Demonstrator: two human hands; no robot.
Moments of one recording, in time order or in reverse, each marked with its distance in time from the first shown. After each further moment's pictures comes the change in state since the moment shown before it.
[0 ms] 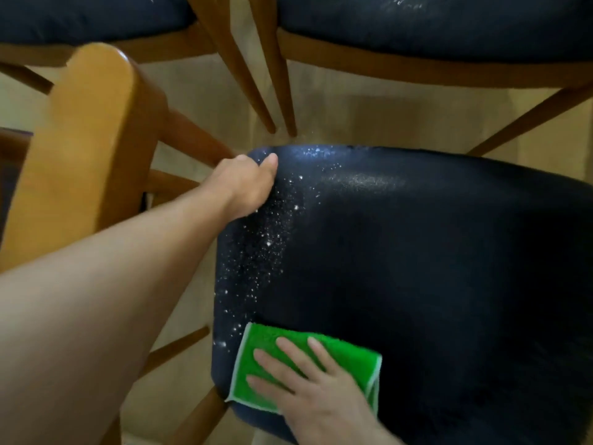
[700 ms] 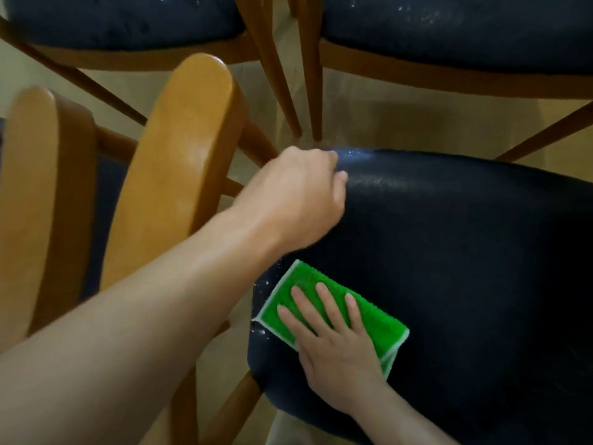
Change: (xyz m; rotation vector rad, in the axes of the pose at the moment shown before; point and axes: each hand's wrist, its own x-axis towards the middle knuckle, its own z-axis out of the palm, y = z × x) left_hand -0.092 0.010 -0.043 0.113 0.141 0.457; right_hand 0.039 -0.011 -0.009 0.037 0.135 0.238
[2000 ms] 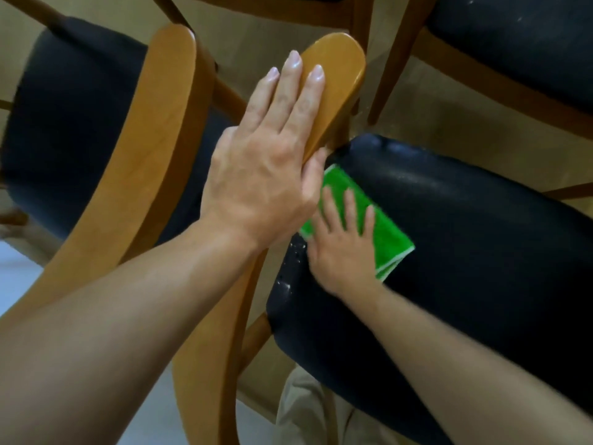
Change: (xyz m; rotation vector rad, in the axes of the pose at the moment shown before) left_hand -0.072 -0.070 -0.029 0.068 0.472 -0.098; right_hand 0.103 0.005 -0.041 -0.047 0.113 -0.010
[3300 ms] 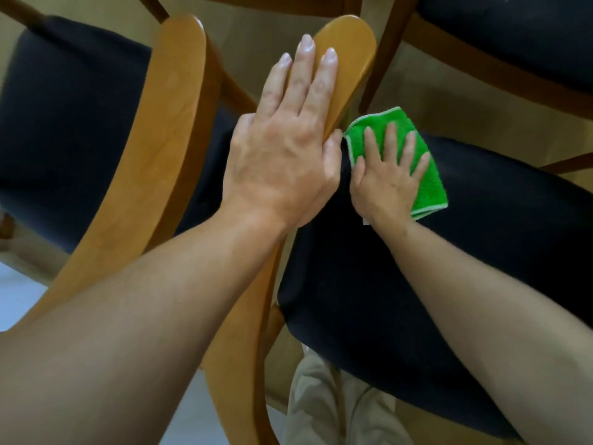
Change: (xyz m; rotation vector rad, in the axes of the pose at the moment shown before) left_hand -0.002 0.000 0.002 -0.014 0.020 0.012; right_hand 0.061 0.046 -0.020 -0.017 0.126 0.419
